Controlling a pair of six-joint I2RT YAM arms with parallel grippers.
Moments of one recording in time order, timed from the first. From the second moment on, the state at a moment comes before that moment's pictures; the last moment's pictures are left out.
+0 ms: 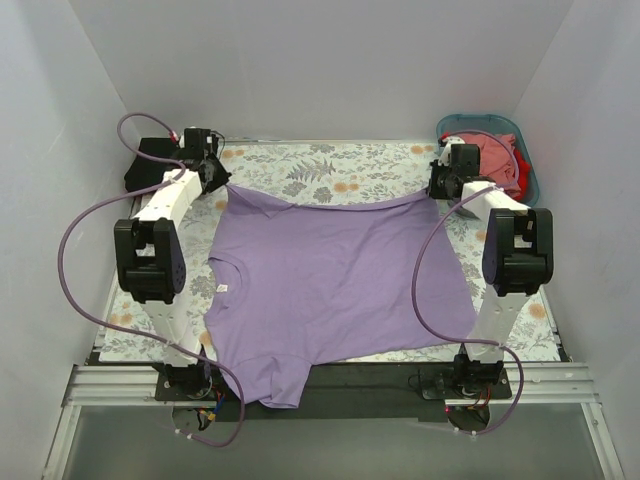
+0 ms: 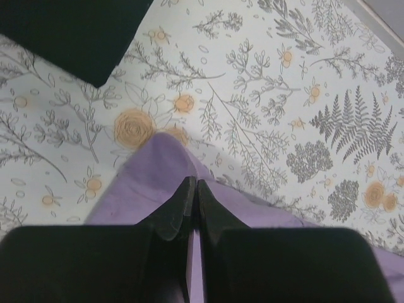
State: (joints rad) left arm -0.04 1.92 1.56 -0.41 -0.11 -0.58; right arm 0.03 1.94 1.34 -0.12 -0.14 0.07
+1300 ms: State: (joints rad) left arm -0.04 1.37 1.22 -0.59 -0.11 -0.77; right arm 0.01 1.71 1.18 -0.35 -0.14 0.16
